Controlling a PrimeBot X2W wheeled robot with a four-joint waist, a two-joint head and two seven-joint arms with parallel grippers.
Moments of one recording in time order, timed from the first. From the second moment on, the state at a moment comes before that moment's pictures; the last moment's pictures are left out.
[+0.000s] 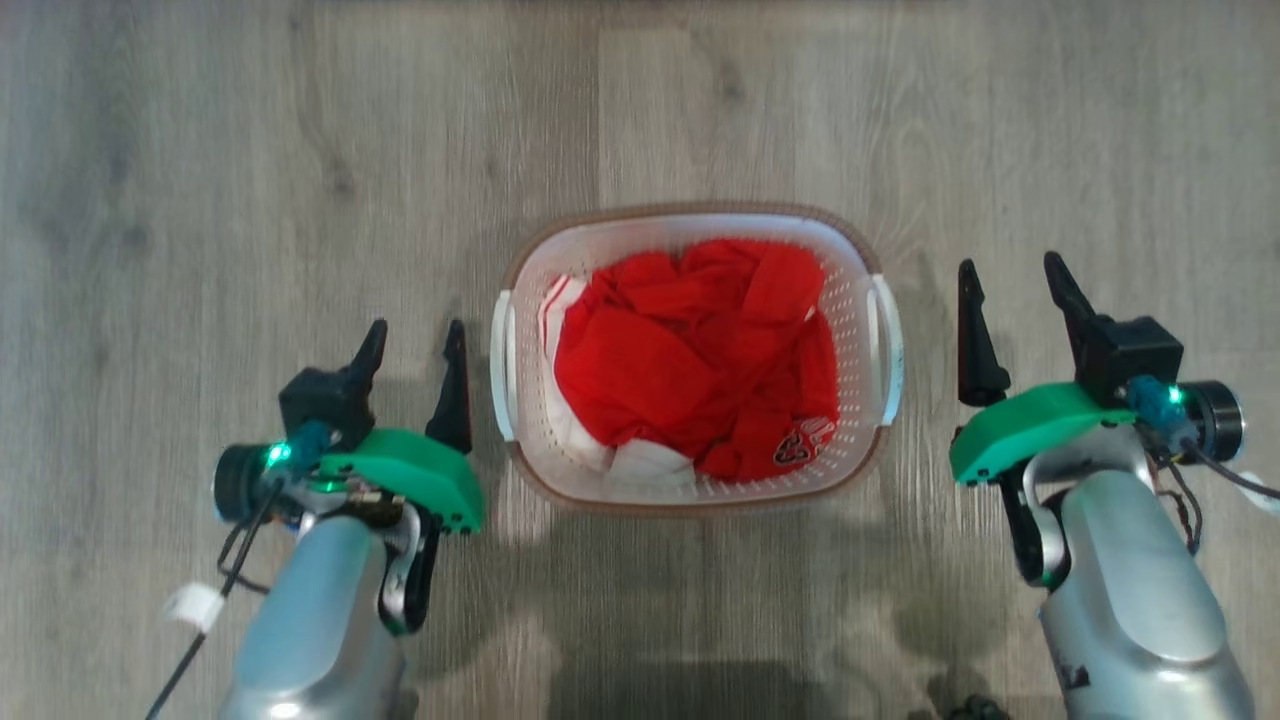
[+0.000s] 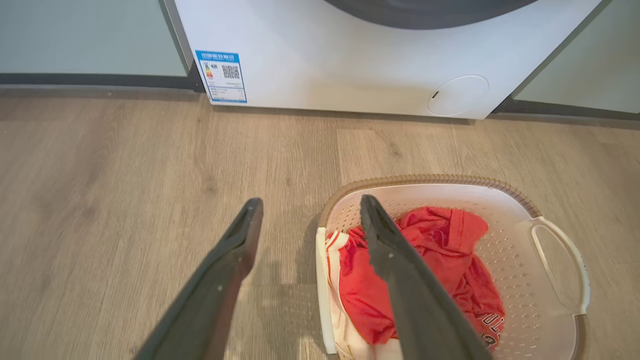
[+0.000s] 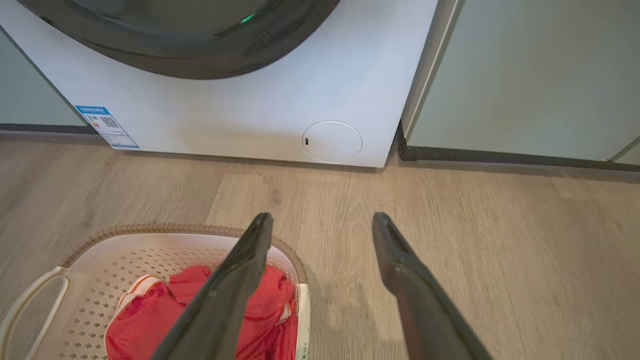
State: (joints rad) left arm -0.32 0.04 -0.24 0.49 -0.24 0.01 -0.25; right arm -0.34 -0.04 0.03 0.37 0.09 0.13 -0.25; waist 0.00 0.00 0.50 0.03
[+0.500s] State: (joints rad) left arm -0.50 0.03 -0.38 0.68 -0.33 0.02 -0.25; right arm -0.46 -0.05 0.02 0.51 0.08 0.13 -0.25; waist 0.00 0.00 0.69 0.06
